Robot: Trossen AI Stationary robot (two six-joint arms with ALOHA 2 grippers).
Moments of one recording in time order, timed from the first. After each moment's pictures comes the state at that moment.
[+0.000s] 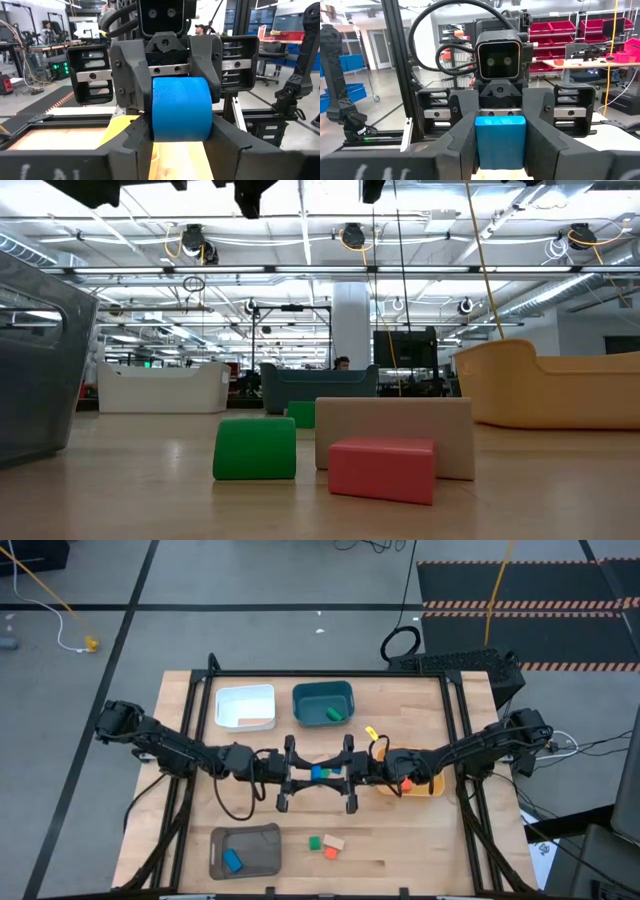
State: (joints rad) left arm -0.25 1.43 0.70 0.81 -0.15 0.02; right arm 0.25 1.54 0.87 0.75 0.21 0.09
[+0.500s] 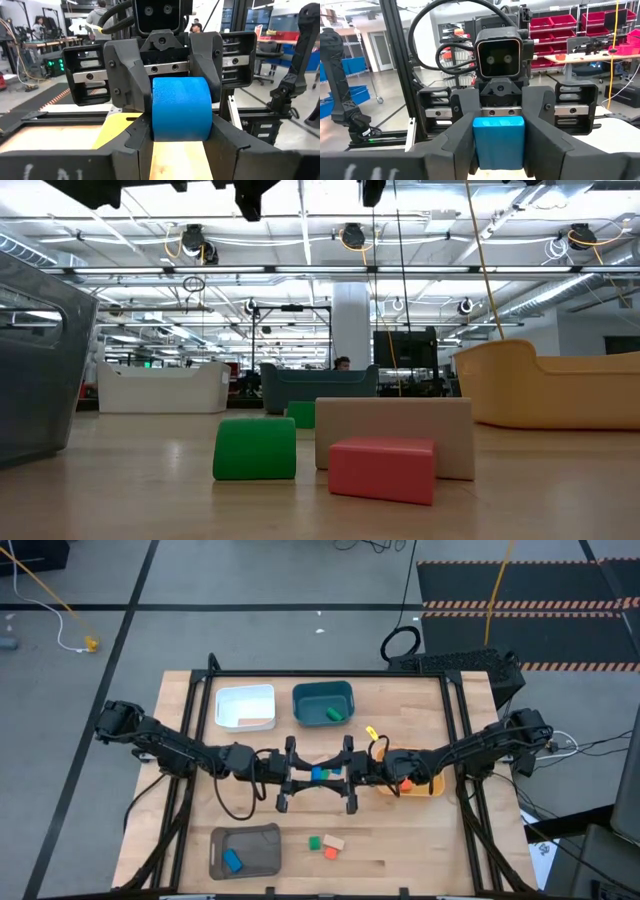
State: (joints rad) left arm -0.25 1.43 0.70 0.81 -0.13 0.00; right arm 0.25 1.54 0.88 0.73 0.21 0.14
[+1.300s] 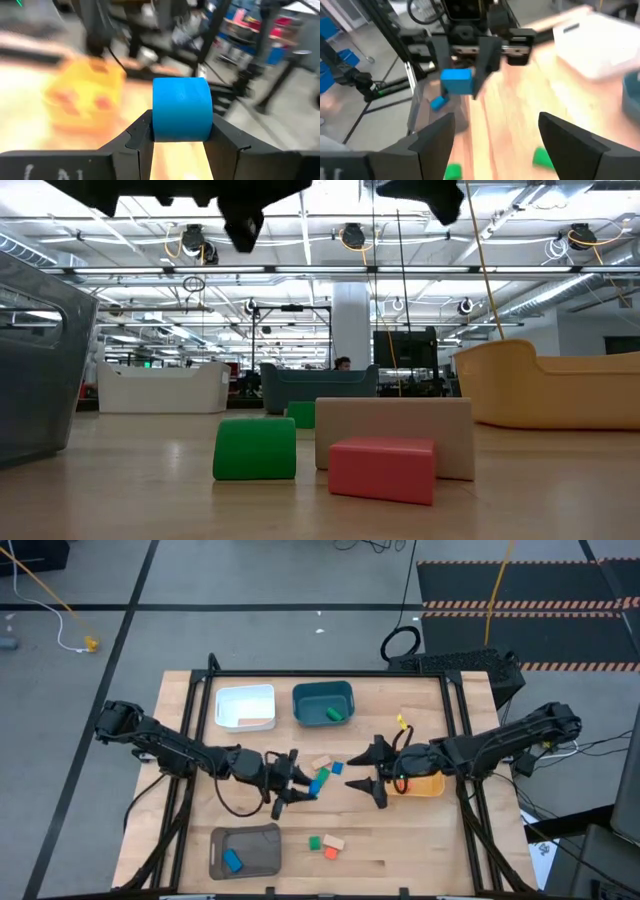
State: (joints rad) left arm -0.26 1.43 0.70 0.61 0.01 -0.28; right arm 0.27 1.21 0.88 -0.02 0.21 0.47
